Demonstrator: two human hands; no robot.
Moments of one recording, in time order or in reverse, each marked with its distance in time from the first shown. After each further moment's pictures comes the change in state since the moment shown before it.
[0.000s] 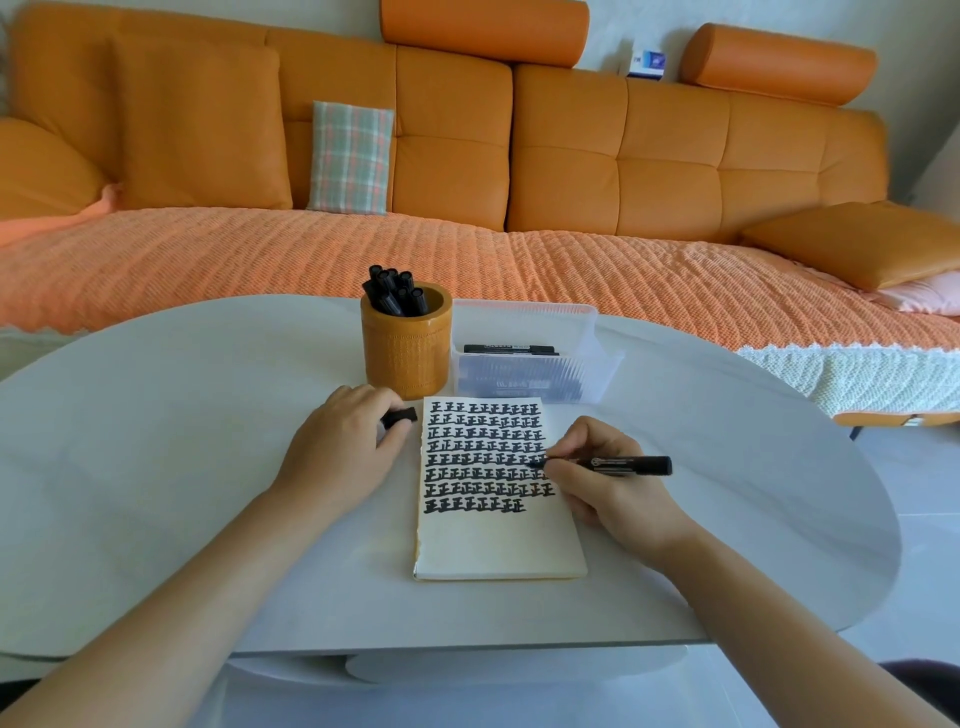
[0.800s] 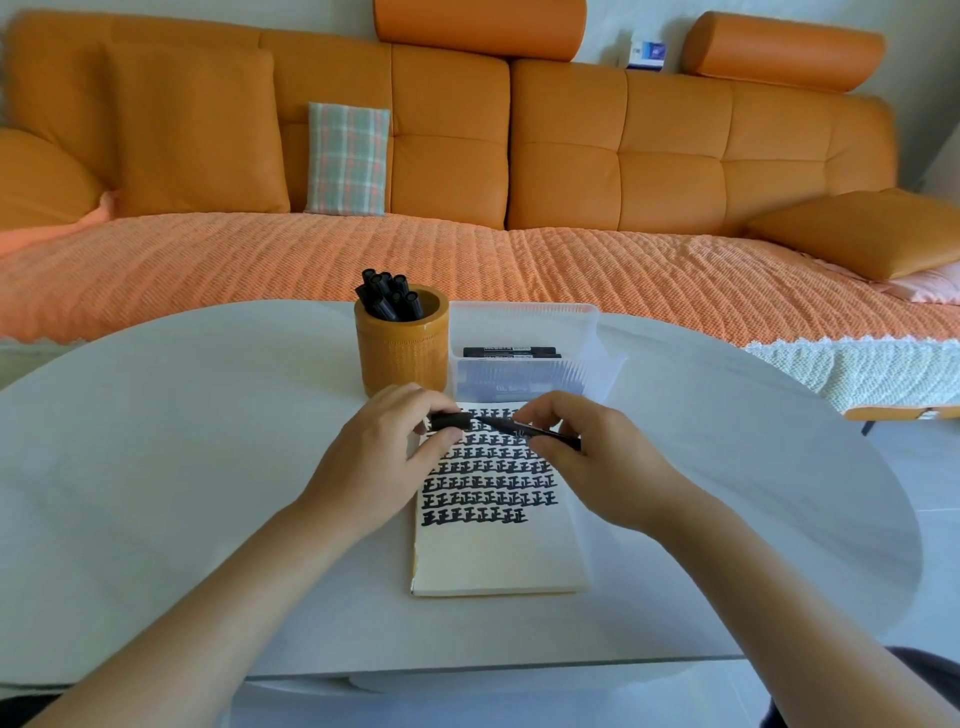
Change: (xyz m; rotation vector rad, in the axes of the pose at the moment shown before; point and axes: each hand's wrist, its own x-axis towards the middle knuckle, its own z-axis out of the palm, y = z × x) left_hand 0.005 0.040 -0.007 -0.291 -0.008 0.147; right_hand 0.026 -0.027 0.003 -0.841 -0.051 -0.158
